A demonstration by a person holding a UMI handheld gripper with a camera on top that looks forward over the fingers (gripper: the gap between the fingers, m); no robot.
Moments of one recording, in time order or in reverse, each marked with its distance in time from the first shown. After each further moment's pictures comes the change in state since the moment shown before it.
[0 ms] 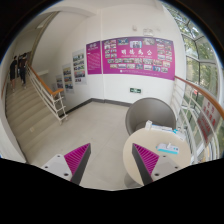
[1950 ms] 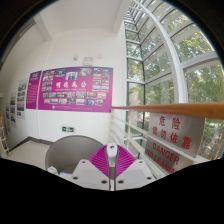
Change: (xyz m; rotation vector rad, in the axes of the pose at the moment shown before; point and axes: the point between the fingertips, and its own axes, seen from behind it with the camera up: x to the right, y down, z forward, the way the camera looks) arm 0.547 -0.093 0.173 0.464 0.621 0.086
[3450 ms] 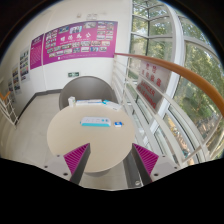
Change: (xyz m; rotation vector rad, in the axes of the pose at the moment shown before) arm 0.011 0.115 -0.383 -0.632 -0.021 -0.050
